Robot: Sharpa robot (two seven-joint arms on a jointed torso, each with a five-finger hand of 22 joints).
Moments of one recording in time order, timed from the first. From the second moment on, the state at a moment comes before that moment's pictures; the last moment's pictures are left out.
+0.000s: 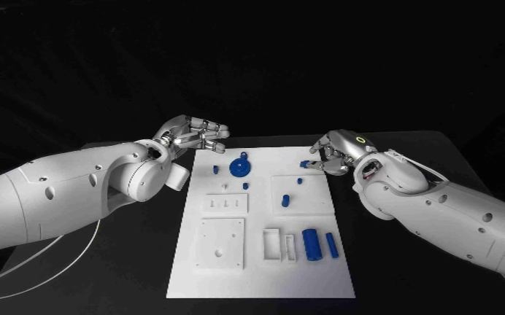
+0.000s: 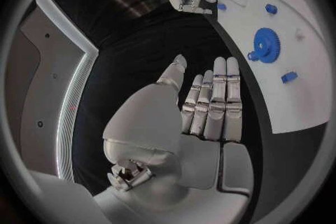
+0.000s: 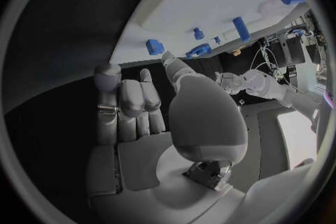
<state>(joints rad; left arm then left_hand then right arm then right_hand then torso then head) 1.40 -0.84 -0.18 1.39 -0.19 -0.25 0.28 1.37 0.04 -0.02 -0.09 0.12 0.96 0.16 0.06 0.06 1.06 0.14 0.06 0.06 1.20 0.09 0.24 0.08 0.08 1.02 0.07 0.36 0.16 1.07 -0.74 0.21 1.35 -1.70 -0.41 -0.24 1.28 -0.19 0.27 0.06 0.07 1.14 0.08 0.06 0.08 1.33 -0.01 1.15 1.27 1.46 -0.08 1.10 1.13 0.08 1.47 -0.10 0.66 1.31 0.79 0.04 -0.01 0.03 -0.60</state>
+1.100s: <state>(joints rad) 1.40 -0.84 -0.18 1.39 -0.19 -0.24 0.28 1.37 0.04 -0.02 -0.09 0.12 0.96 0.16 0.06 0.06 1.06 0.14 0.06 0.06 1.20 0.09 0.24 0.08 0.08 1.02 0.07 0.36 0.16 1.06 -0.73 0.20 1.37 -1.71 -0.36 -0.34 1.26 -0.20 0.25 0.11 0.07 1.25 0.03 0.06 0.29 1.33 -0.04 1.14 1.27 1.46 -0.09 1.10 1.14 0.07 1.47 -0.11 0.67 1.31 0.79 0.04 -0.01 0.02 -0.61</state>
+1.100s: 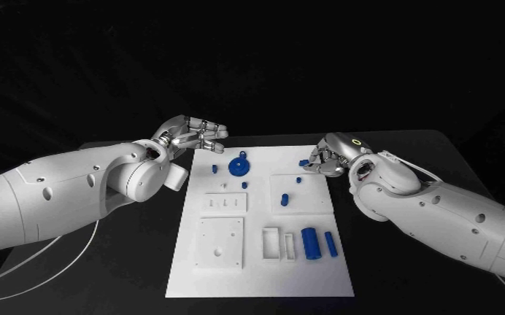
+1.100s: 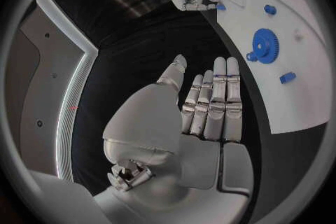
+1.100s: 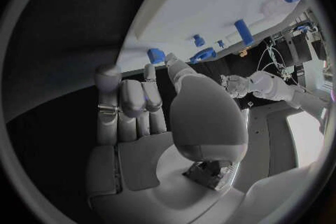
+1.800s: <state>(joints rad) 1.40 -0.84 -0.18 1.39 -0.19 -0.24 0.28 1.37 0.04 -0.02 -0.09 0.12 0.96 0.16 0.06 0.06 1.06 0.14 0.06 0.06 1.20 0.09 0.24 0.08 0.08 1.02 0.07 0.36 0.16 1.06 -0.71 0.20 1.35 -1.70 -0.33 -0.35 1.26 -0.20 0.30 0.11 0.14 1.20 0.05 0.06 0.14 1.32 -0.03 1.14 1.27 1.46 -0.09 1.09 1.14 0.08 1.46 -0.11 0.67 1.31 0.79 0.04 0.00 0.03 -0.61</state>
